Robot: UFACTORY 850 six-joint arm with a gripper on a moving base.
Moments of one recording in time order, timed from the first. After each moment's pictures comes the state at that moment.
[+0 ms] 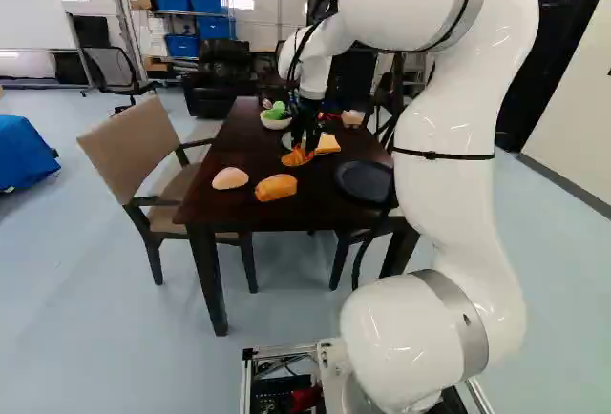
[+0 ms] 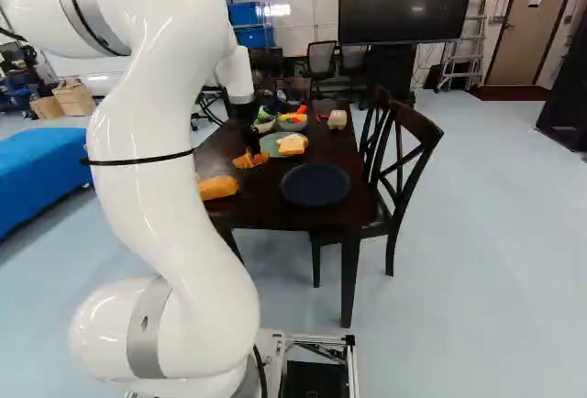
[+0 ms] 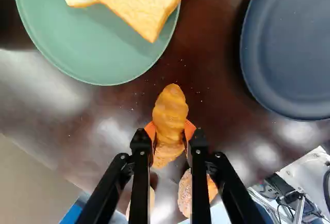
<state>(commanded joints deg) 6.0 -24.1 -76.5 3.1 -47.5 56.1</state>
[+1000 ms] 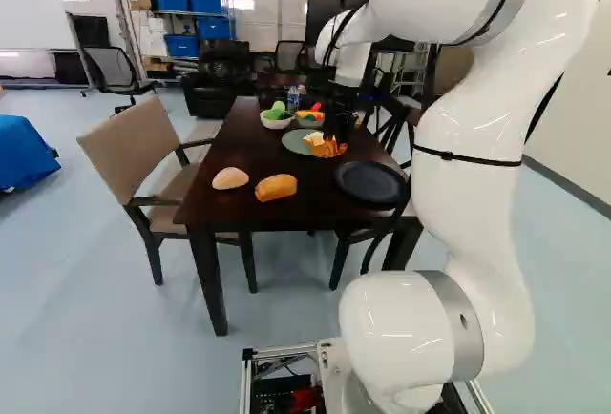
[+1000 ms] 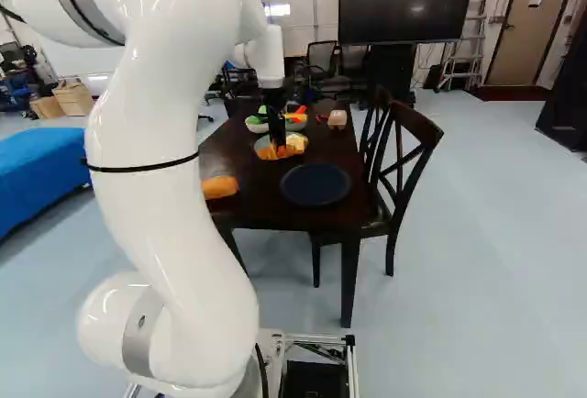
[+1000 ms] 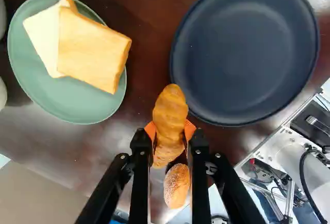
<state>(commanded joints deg) -4.6 -21.0 -77.6 3.1 -53.3 56.1</state>
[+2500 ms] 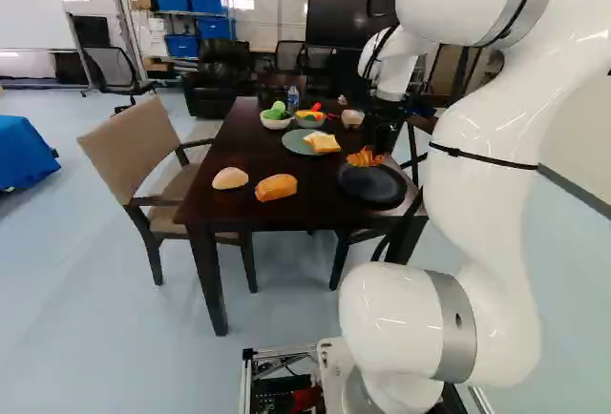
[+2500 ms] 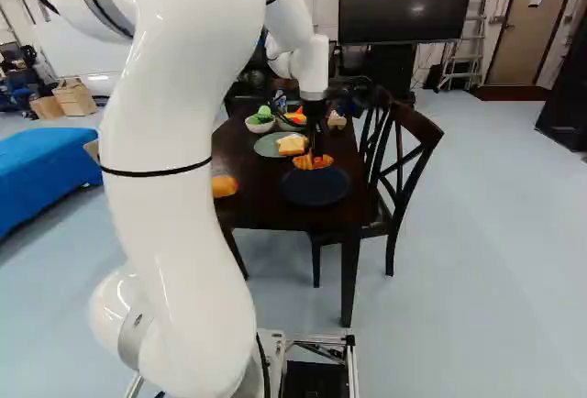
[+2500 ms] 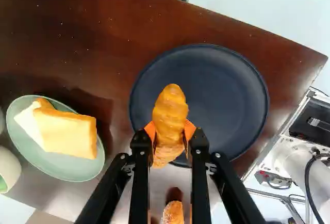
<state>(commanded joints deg) -17.0 -21.6 -73.5 3.1 -47.8 56.1</state>
